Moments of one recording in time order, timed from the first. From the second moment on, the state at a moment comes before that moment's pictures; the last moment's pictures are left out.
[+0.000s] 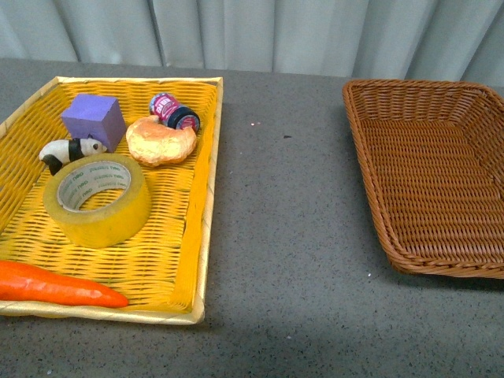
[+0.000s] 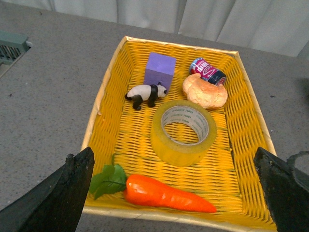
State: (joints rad) left arm -0.14 0.46 0.13 0.02 -0.24 -0.19; right arm 0.00 0.00 0.01 0.00 0.00 -0.01
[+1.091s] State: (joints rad) left arm -0.06 1.92 0.67 0.45 -0.18 -0.29; right arm 0.00 0.00 0.01 0.00 0.00 -0.01
